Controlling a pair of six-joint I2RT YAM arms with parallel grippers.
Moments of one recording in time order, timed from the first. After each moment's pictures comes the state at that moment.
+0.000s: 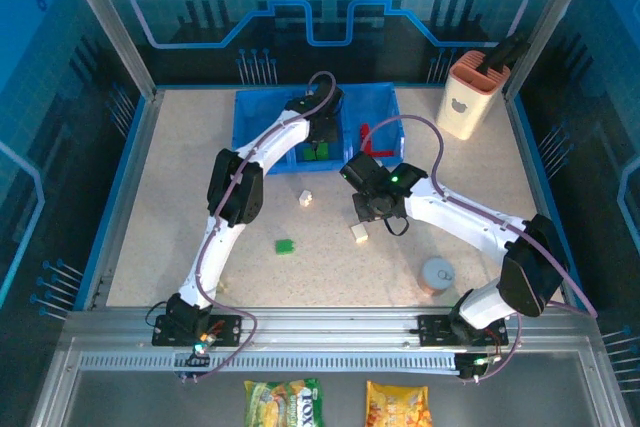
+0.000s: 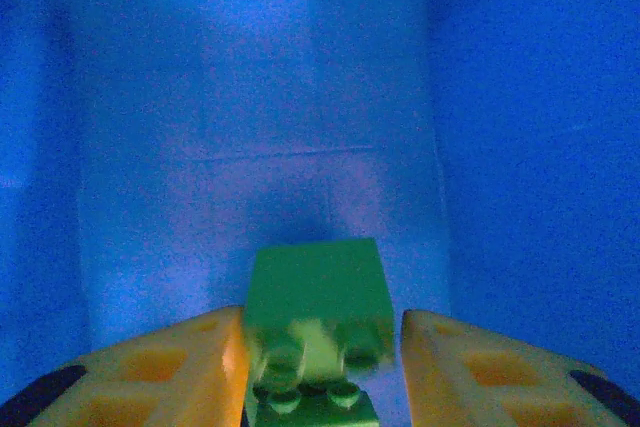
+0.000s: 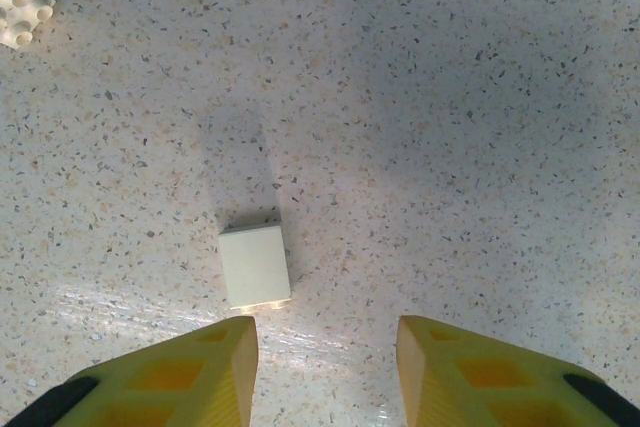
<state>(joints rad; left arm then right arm) -0.47 2.48 2.27 -0.84 -0.17 -0.52 0.77 1.50 1.19 -0.95 0.28 0.53</state>
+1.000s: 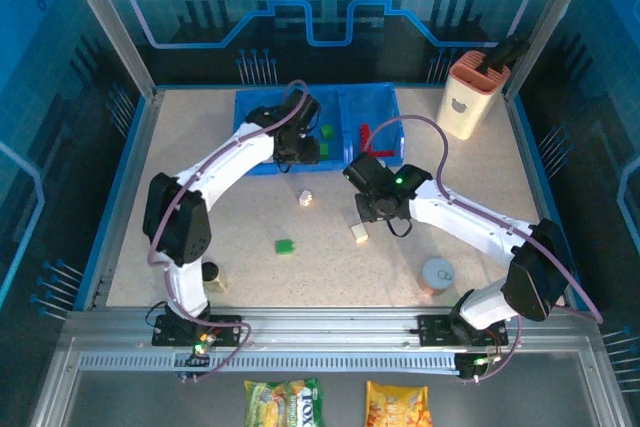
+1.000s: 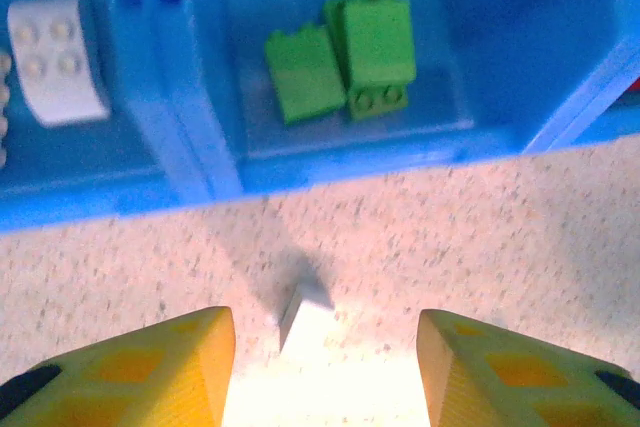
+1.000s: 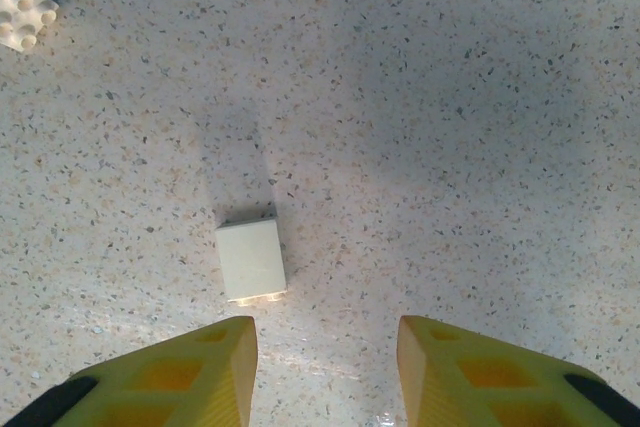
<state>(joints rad) -0.51 1.86 1.65 -0.93 -0.08 -0.52 0.77 1.46 1.18 -0.96 0.29 0.53</state>
